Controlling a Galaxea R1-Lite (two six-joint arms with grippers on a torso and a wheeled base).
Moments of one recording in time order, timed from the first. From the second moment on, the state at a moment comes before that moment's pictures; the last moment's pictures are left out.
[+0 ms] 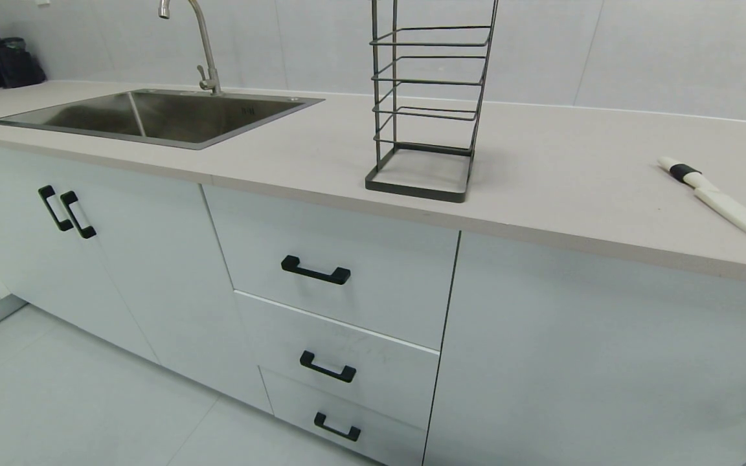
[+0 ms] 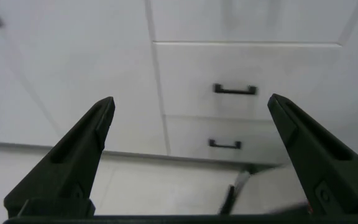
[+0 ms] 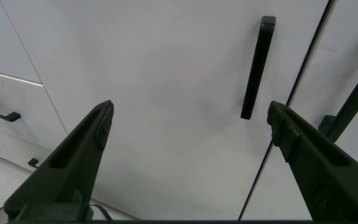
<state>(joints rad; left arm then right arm) -0.01 0.08 -0.01 -0.04 -0.20 0.07 0.00 0.00 0.00 0.01 0.04 0.00</state>
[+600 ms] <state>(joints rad) 0.00 0.00 0.00 0.00 -0.07 0.02 0.00 0.00 0.00 0.01 0.04 0.00</state>
